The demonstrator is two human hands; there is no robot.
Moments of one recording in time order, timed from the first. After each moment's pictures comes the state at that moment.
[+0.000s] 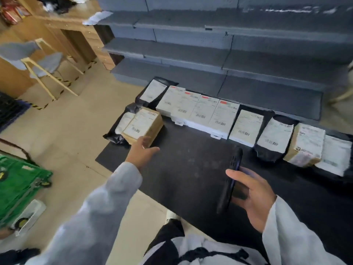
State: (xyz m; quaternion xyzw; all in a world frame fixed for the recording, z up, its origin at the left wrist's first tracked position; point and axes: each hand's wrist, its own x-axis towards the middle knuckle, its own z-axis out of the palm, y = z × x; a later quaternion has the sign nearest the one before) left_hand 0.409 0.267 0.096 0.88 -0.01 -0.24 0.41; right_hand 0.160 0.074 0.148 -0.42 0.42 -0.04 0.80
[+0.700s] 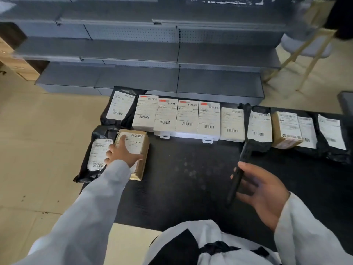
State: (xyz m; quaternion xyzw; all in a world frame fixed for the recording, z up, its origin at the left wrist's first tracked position) left_hand 0.595 0.249 0.022 0.96 -0.13 -0.24 0.07; right_hand 0.257 0.121 0.186 -0.36 0.54 -0.17 0.74
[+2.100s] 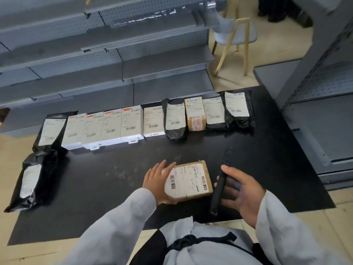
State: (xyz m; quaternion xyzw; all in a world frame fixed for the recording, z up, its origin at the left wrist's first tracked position) left_hand 0.223 0.120 0.004 0.78 -0.57 -0.27 -0.04; right_hand -0.025 0.048 0.154 -0.24 0.56 -0.21 0.76
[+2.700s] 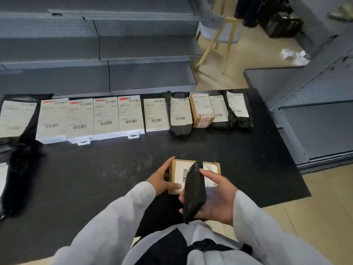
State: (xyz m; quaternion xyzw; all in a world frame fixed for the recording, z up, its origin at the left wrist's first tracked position) left_hand 0.302 0.119 -0.038 0.63 -0.38 -0.62 0.27; right_hand 0.111 0.091 0.136 -0.08 0.56 -0.04 0.82
